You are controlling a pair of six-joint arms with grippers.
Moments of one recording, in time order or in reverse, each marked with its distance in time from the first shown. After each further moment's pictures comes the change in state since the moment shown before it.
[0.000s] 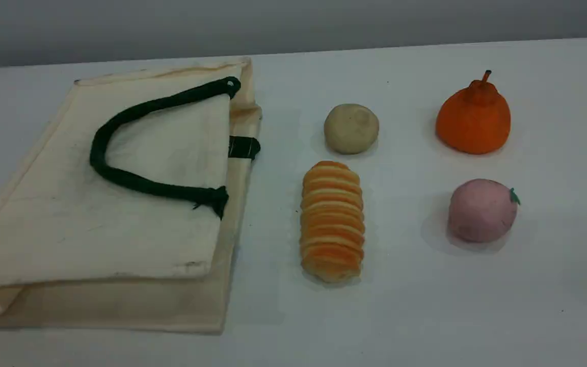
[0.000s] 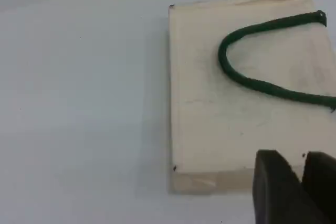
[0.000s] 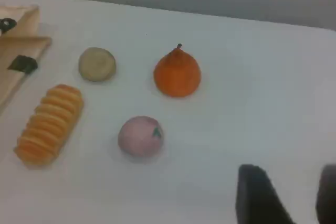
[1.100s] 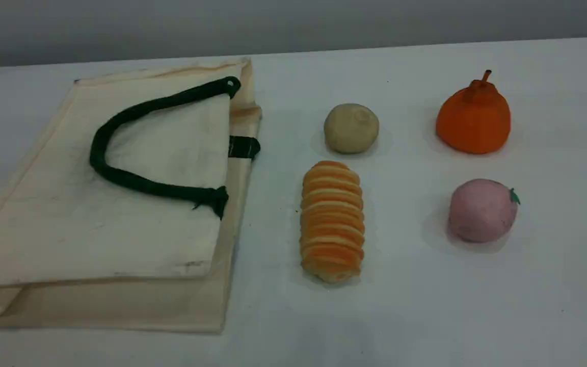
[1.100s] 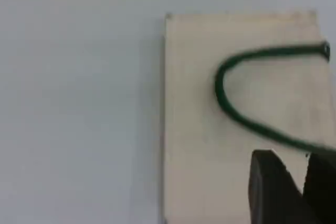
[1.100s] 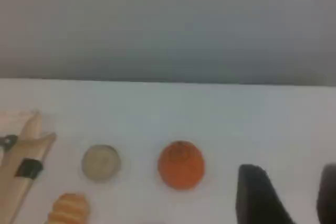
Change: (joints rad) left arm -0.004 0.715 -0.359 -0.016 -0.168 -0.026; right arm 0.000 0.635 -0.321 0.043 -0.331 0.051
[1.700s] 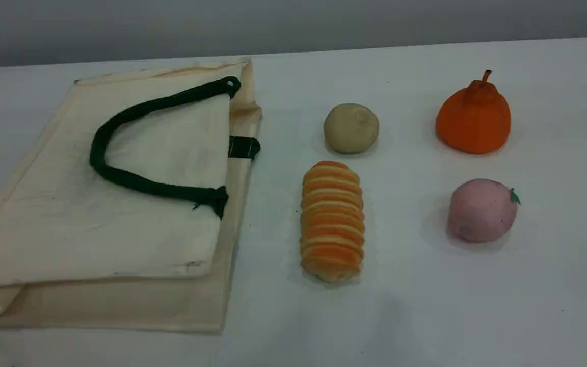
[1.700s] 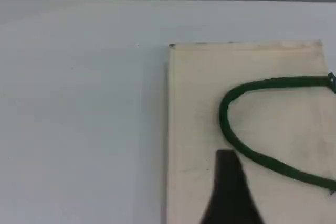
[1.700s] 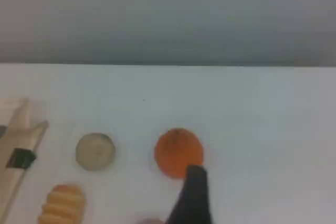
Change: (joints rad) left arm 0.000 0.051 0.000 0.000 -0.089 0.001; right arm 0.000 0.076 0.003 0.001 -0.024 0.002
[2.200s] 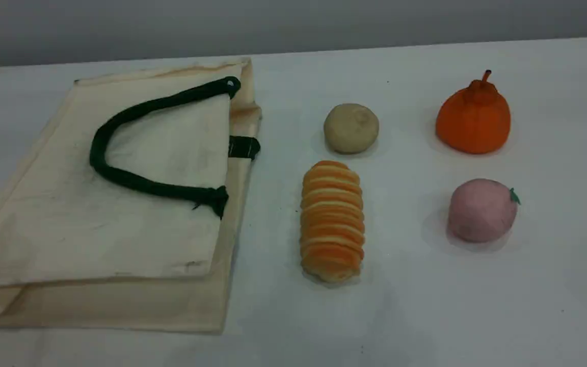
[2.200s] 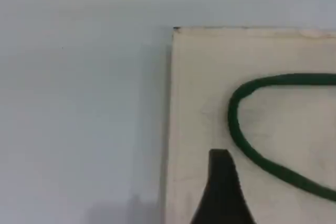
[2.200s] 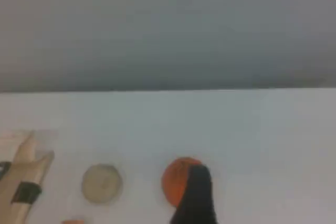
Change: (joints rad) left arm 0.000 0.296 -0.047 -0.004 -0.109 -0.024; right arm 0.000 0.130 -0.065 0.035 -0.091 0.003
